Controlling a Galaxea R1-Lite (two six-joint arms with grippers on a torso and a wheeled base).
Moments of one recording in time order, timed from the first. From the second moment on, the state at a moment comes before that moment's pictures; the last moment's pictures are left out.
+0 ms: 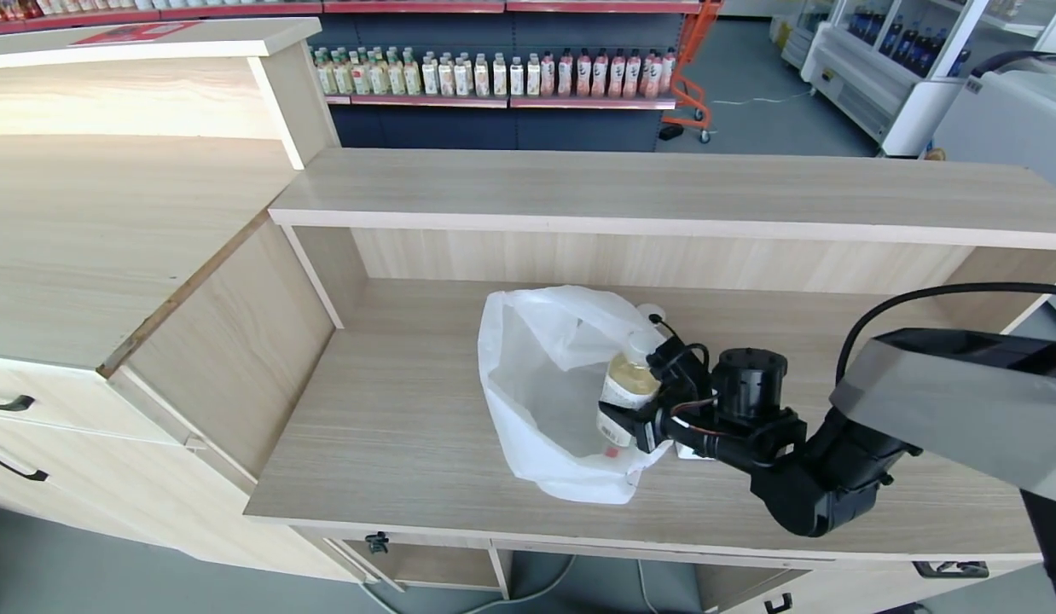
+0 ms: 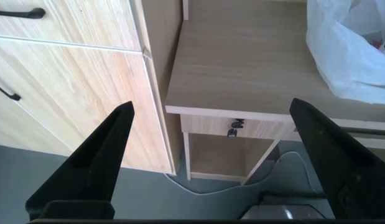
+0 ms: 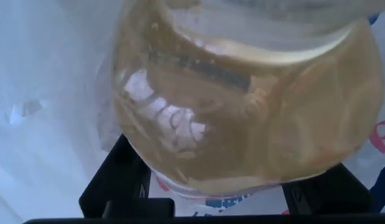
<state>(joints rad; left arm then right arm) 0.00 0.00 0.00 0.00 0.01 0.00 0.39 2.30 -0.87 -1.23 0.30 -0.23</state>
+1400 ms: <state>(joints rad) 0.00 0.00 0.00 0.00 0.01 0.00 0.16 1.50 -0.34 -0.88 0.22 0.15</state>
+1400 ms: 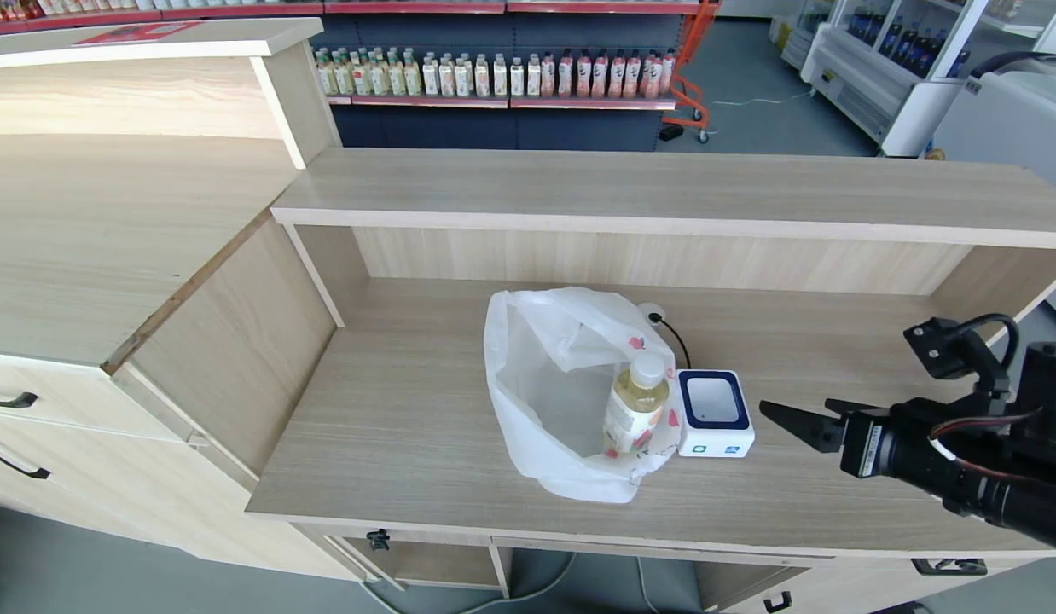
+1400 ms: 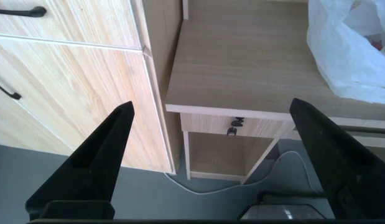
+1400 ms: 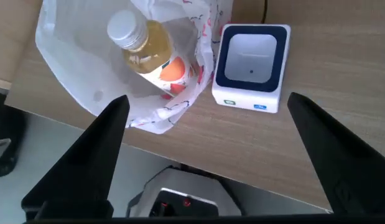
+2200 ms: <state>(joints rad) 0.00 0.00 0.00 0.00 0.01 0.00 -0.07 0.27 -0.02 -0.09 0.07 0.04</state>
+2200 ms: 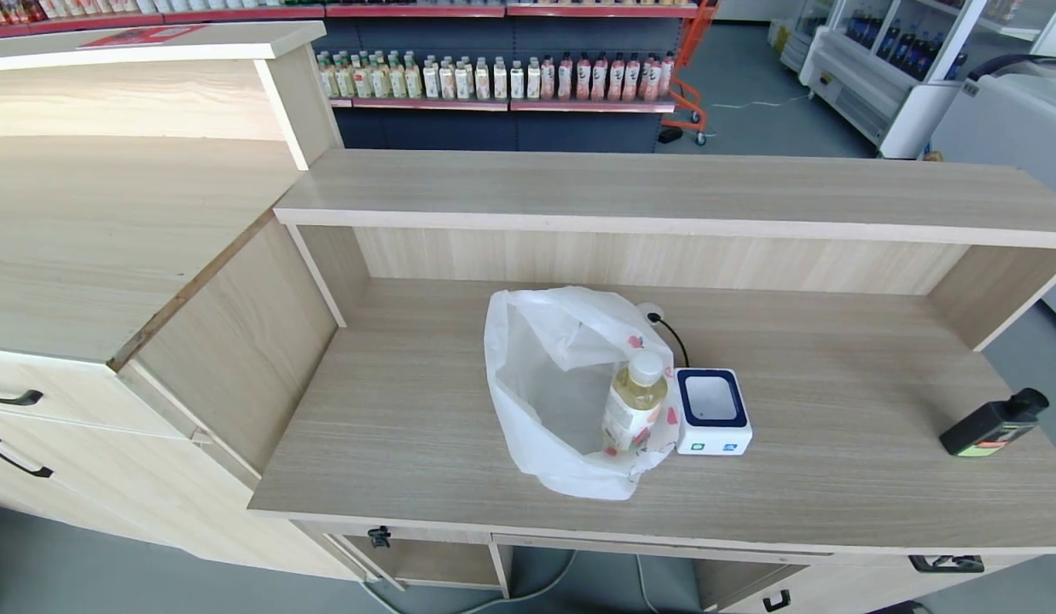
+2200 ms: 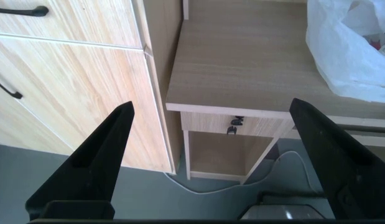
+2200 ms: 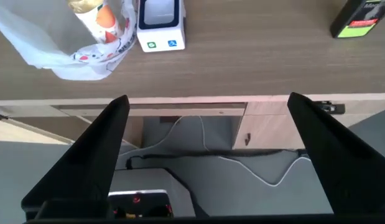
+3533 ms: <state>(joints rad) 0.00 0.00 0.00 0.00 0.01 -0.01 -0.08 0.09 0.00 -0.05 0.04 0.02</state>
